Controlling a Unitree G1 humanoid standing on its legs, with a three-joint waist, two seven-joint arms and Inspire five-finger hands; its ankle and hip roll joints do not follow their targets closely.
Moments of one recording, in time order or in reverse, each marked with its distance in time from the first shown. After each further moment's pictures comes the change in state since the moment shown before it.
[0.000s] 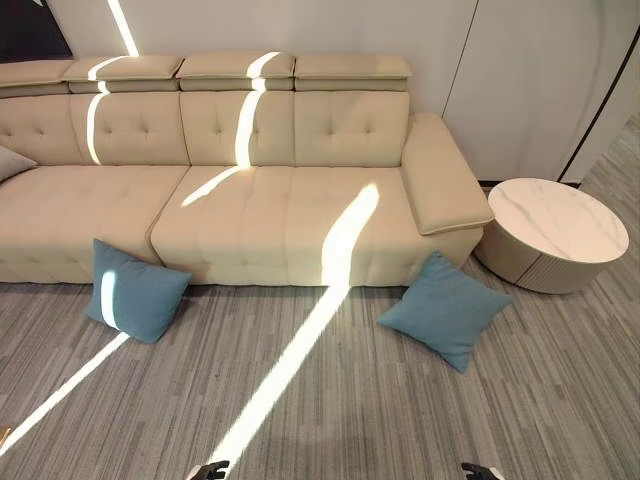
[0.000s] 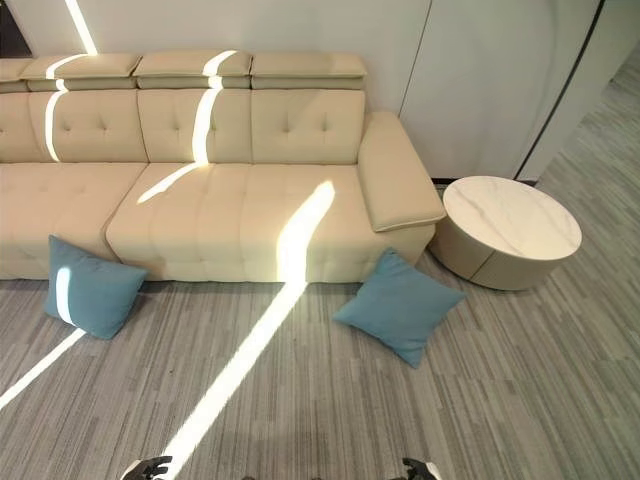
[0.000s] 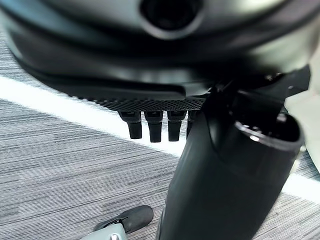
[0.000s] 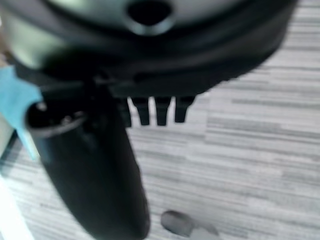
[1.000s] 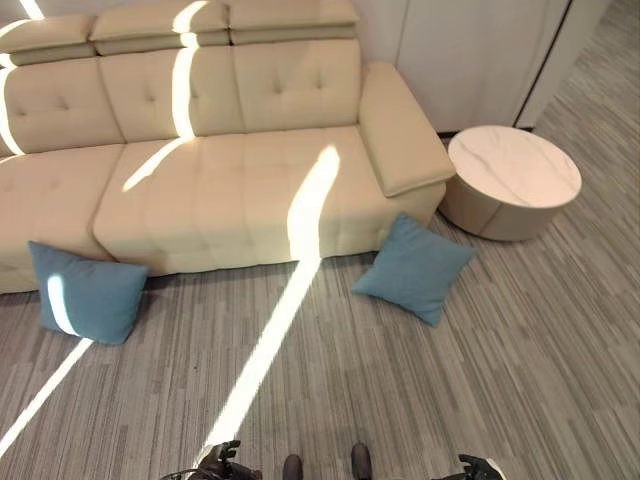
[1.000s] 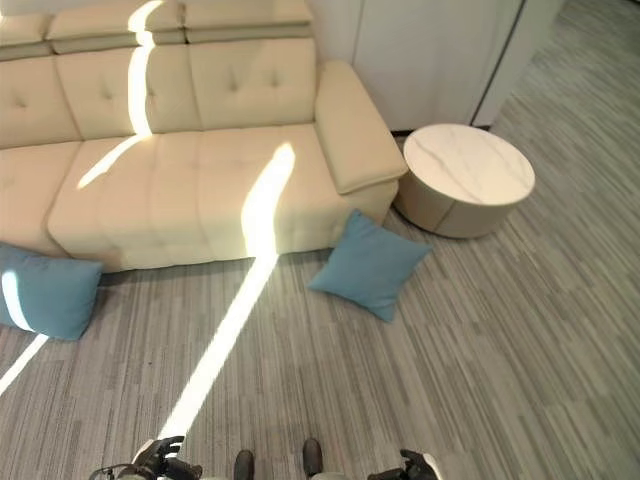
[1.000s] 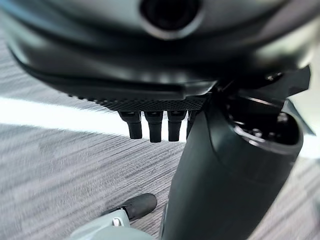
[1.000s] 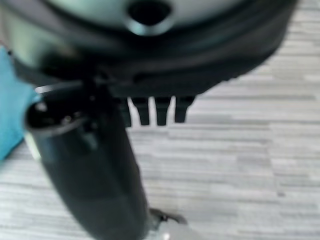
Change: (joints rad) left arm -0.095 -0.015 -0.069 0.004 0.001 -0.001 0.020; right arm -0.063 0.011 0.026 0.027 -0.015 0.010 0.000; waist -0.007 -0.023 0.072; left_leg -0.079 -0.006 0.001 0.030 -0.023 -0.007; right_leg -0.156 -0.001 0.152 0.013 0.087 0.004
